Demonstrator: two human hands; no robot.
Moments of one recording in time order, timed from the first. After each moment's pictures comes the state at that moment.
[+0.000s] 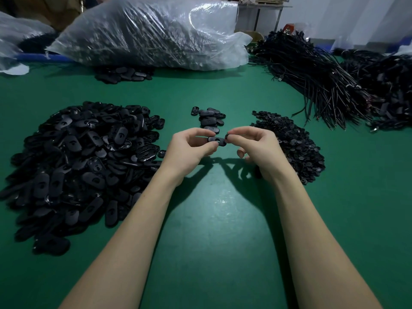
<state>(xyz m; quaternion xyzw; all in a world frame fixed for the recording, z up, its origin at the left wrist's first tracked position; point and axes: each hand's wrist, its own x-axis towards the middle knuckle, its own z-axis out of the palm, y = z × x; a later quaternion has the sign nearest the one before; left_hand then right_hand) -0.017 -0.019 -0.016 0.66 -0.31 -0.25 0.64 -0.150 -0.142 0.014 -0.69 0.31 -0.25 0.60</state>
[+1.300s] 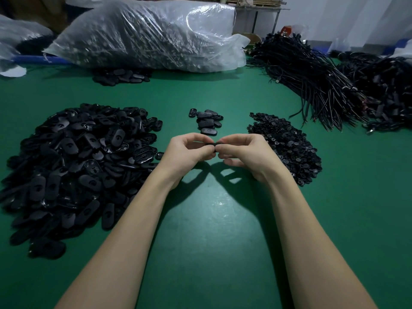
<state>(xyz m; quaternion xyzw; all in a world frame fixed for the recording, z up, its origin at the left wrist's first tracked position) -0.021 -0.014 -0.008 0.62 -0.28 -0.31 0.66 -0.144 -0.143 0.012 -0.67 0.29 -0.17 0.66</state>
